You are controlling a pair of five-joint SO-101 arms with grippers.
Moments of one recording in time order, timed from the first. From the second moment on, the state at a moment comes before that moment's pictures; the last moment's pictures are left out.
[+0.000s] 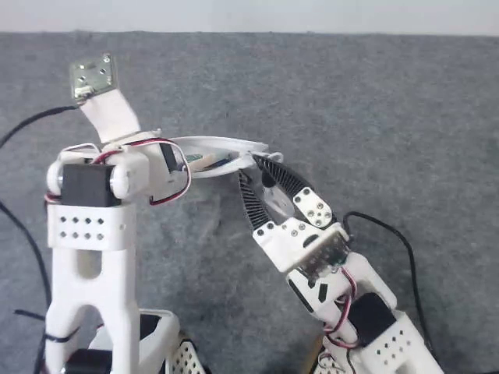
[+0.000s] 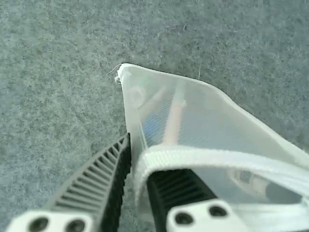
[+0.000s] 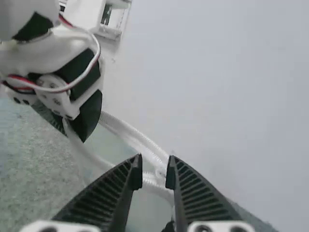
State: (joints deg) left arm -2.7 -30.8 12.7 89.8 26.8; right arm -40.4 -86.1 76.7 14.9 15.2
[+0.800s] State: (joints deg) left arm -6.2 -30.9 14.3 87.2 26.8; right arm -40.3 -86.2 83.6 18.2 7.4
